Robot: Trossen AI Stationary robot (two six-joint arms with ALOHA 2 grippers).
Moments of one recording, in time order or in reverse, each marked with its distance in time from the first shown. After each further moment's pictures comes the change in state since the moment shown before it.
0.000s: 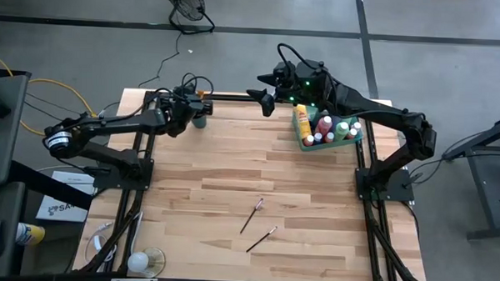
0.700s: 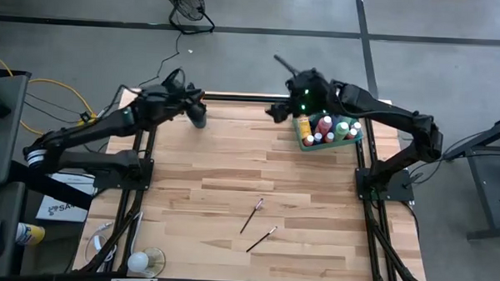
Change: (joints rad) left arm 0.006 -0.316 0.048 0.001 0.544 0.300; right arm 0.018 -0.063 0.001 -0.468 -0.017 0.441
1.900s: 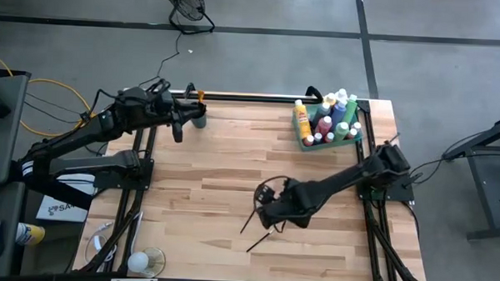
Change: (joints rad) left arm 0.000 -0.210 0.001 -0.171 0.428 0.125; right arm 0.736 0.386 -0.001 -0.336 0.250 1.713
